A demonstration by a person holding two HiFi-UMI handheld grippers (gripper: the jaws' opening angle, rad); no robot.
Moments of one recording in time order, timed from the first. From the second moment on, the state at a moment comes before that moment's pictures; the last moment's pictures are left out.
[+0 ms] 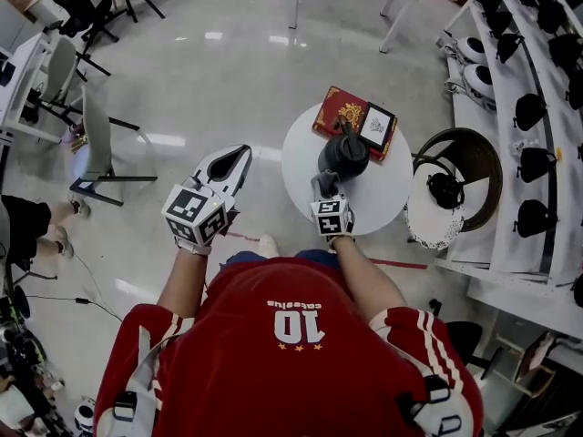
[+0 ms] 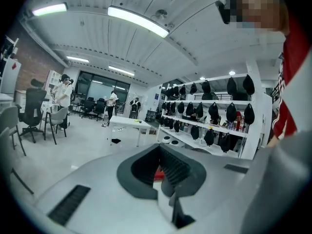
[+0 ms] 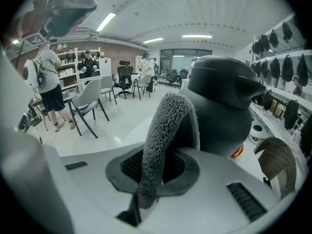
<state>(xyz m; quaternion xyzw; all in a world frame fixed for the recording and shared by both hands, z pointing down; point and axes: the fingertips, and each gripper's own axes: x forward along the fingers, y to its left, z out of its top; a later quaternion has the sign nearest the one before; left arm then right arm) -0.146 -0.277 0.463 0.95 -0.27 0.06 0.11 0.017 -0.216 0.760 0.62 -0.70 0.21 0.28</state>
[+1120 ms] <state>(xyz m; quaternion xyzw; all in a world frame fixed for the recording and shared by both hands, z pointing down) -0.137 -0.287 0.448 0.96 -0.24 0.05 0.12 -0.002 -0.247 0.542 0.61 -0.77 0.11 0.12</state>
